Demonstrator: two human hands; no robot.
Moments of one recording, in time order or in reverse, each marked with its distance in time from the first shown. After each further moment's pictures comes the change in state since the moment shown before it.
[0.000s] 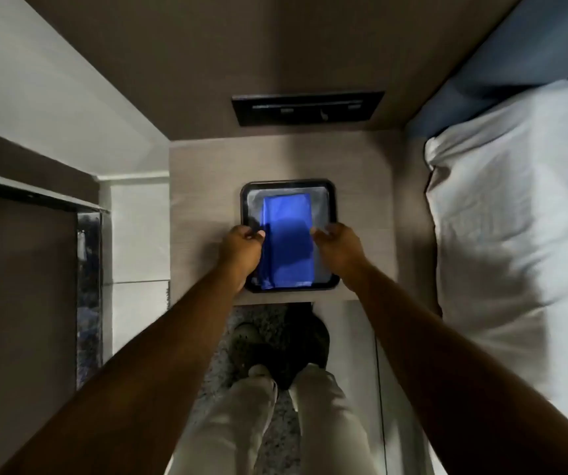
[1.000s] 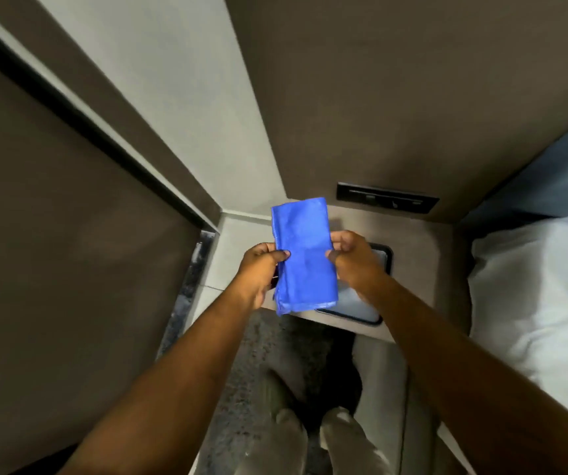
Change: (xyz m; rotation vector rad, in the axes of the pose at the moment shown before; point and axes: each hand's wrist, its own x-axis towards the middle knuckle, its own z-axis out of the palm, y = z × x) left_hand -0.211 0.056 -0.172 -0.658 0.009 0.034; right_hand -0.189 -0.164 -0.023 0.122 -0.336 -0.420
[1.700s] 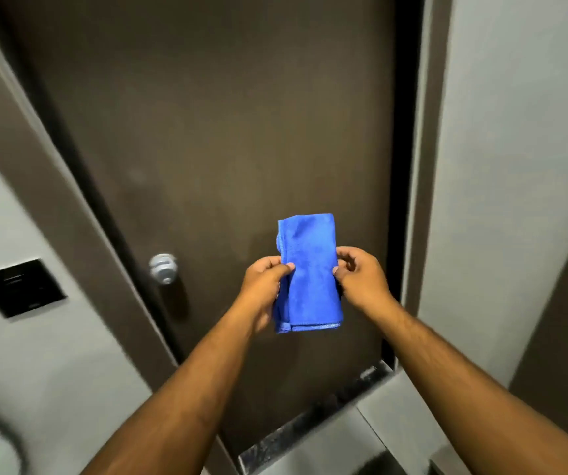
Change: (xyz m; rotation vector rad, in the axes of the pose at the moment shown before) left_hand -0.400 0.020 -0.341 -0.425 0.618 0.698; right_hand -0.302 -0.240 0.319 -0.076 -0.521 -0.748
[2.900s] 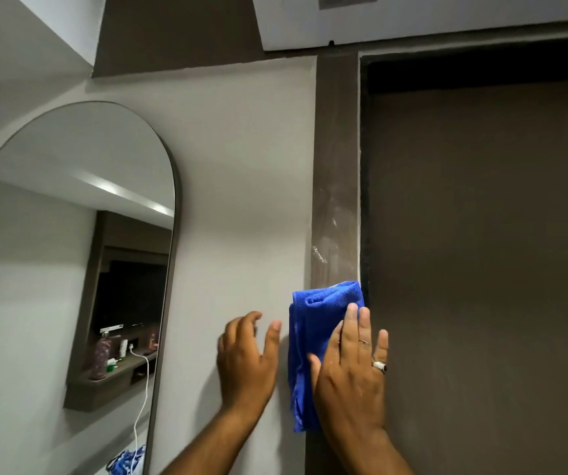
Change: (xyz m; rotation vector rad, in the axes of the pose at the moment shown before) left_hand 0.016 0.264 -0.369 0.768 1.326 0.959; right_hand 0.053 -0.285 0.392 -0.858 0.263 -1.069
